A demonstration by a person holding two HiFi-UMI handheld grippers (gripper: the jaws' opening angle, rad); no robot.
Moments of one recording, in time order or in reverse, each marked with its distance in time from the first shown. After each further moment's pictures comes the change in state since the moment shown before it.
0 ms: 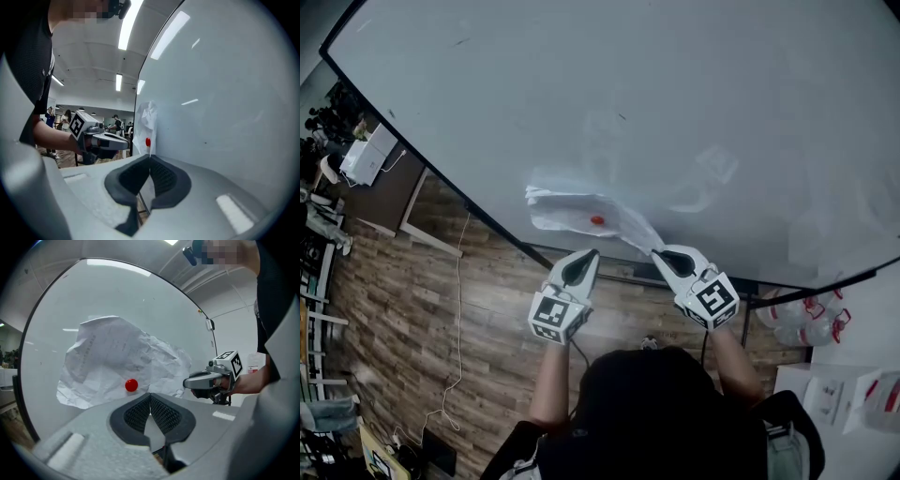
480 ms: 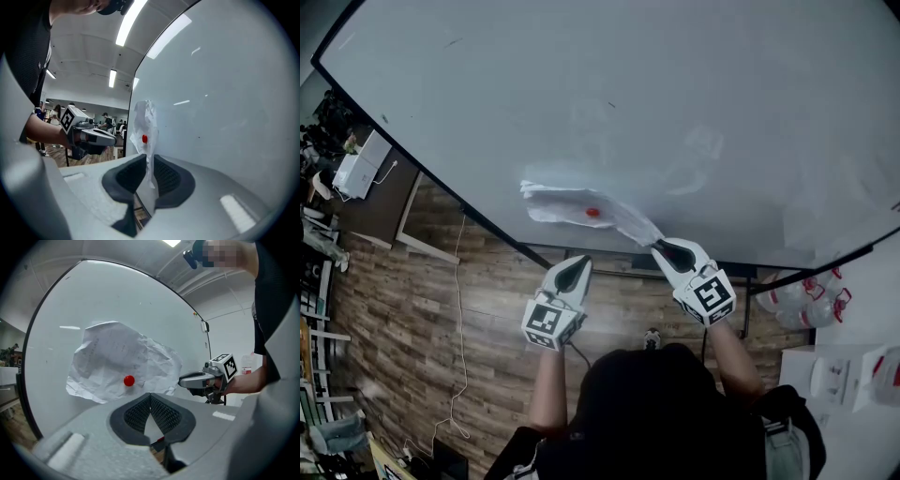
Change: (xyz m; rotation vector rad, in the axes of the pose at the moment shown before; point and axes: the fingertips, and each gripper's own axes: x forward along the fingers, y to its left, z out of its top) left arm -0.032 -0.011 -0.006 -0.006 0.010 -0.047; right arm -0.016 0.007 -0.009 -0.012 0.024 -0.128
